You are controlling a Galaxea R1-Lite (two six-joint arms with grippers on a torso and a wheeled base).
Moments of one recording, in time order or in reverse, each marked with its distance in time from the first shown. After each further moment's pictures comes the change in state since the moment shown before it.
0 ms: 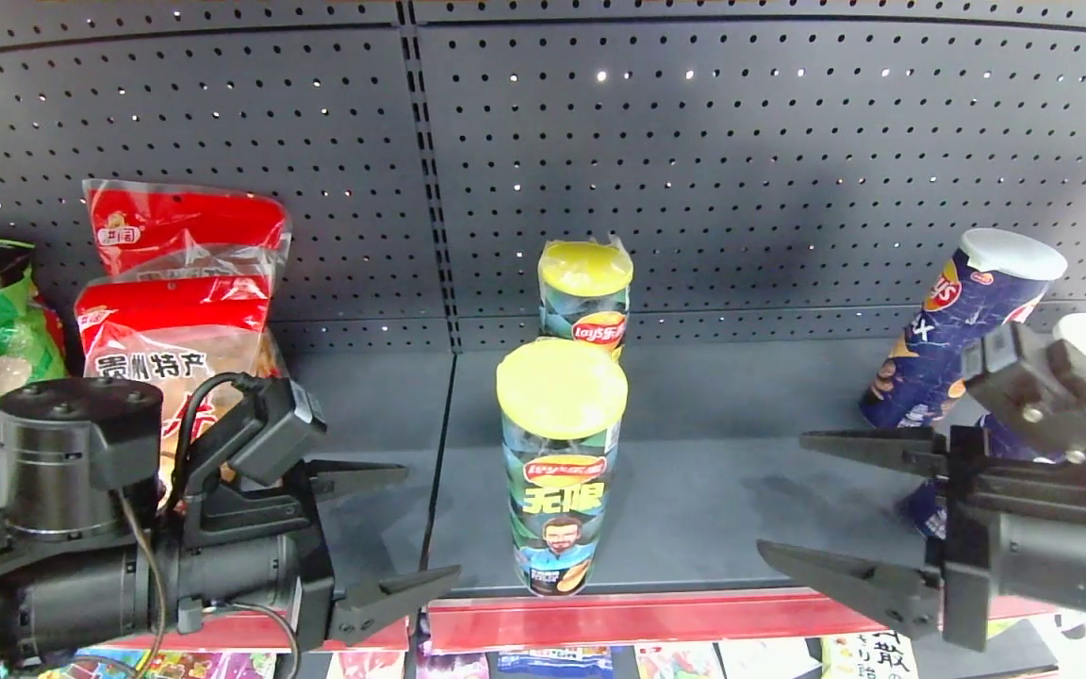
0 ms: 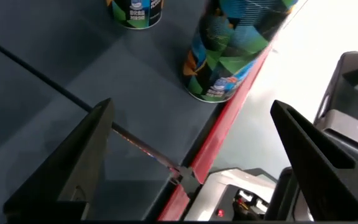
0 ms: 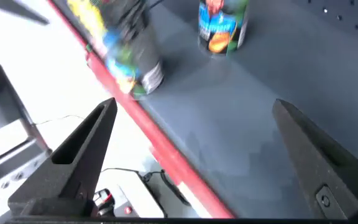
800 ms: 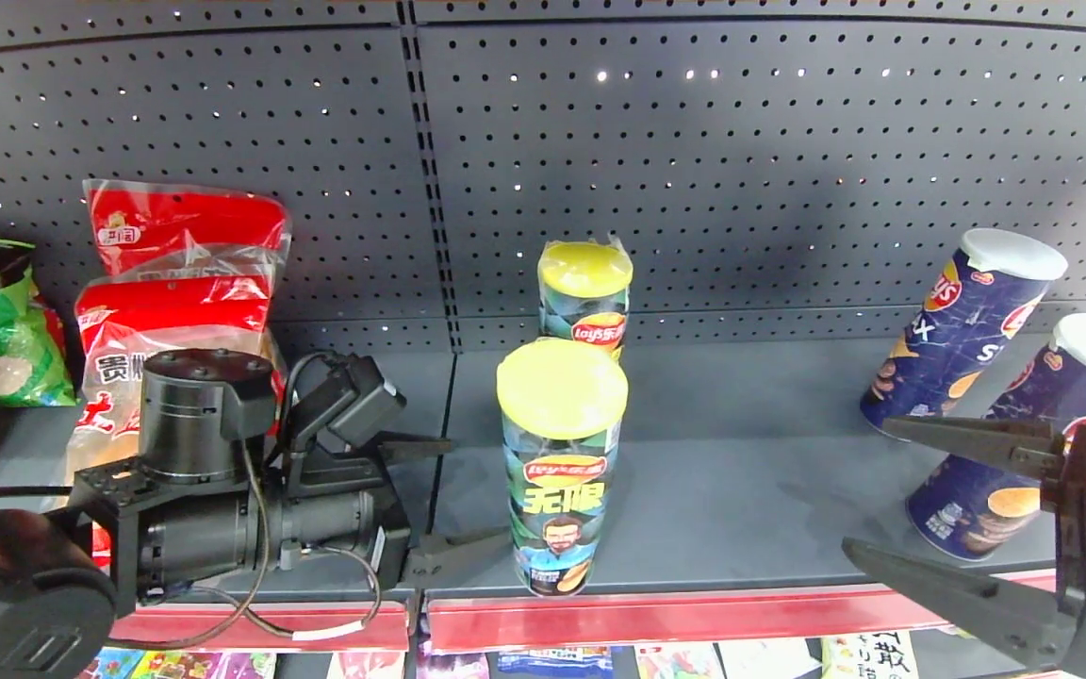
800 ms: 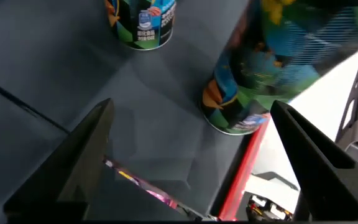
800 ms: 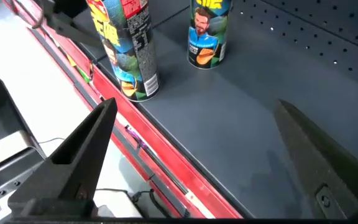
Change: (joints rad) left arm -0.037 0.190 -0.118 -0.072 0.022 0.031; right arm -0.011 -0.168 0.036 0.003 -0.035 0.003
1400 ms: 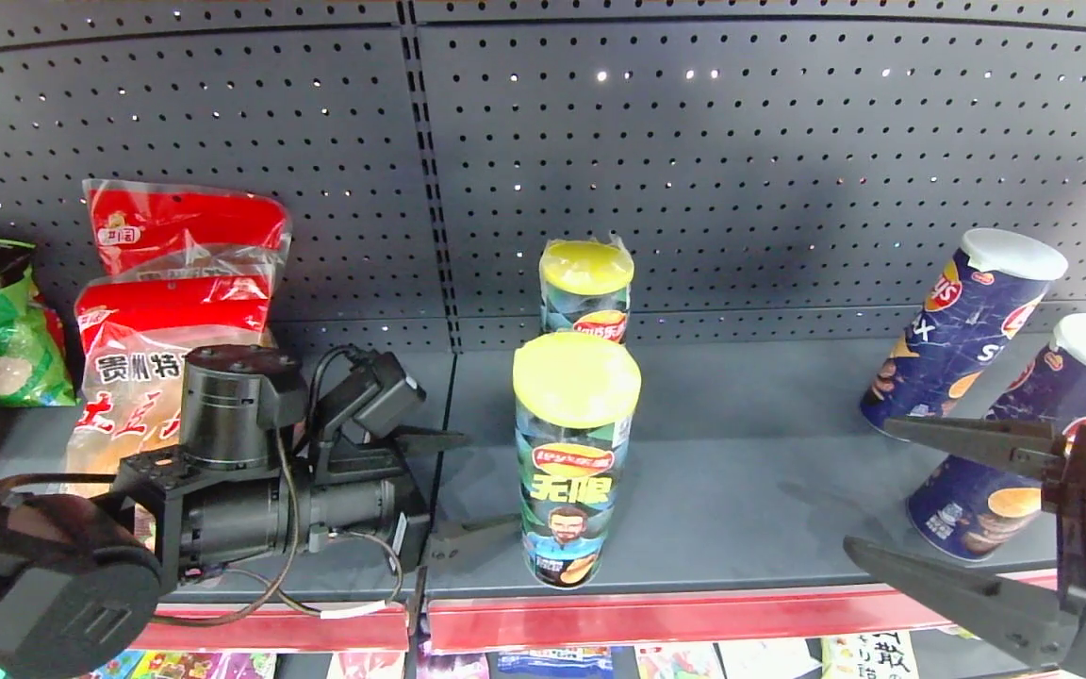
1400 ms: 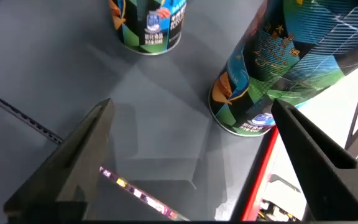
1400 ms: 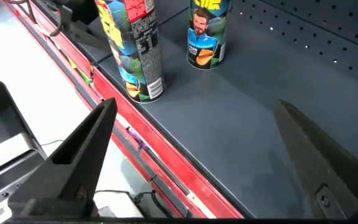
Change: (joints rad) left arm -0.001 0.068 -0.040 -0.027 -0.001 0.000; right arm -0.001 -0.001 0.000 0.000 0.000 0.013
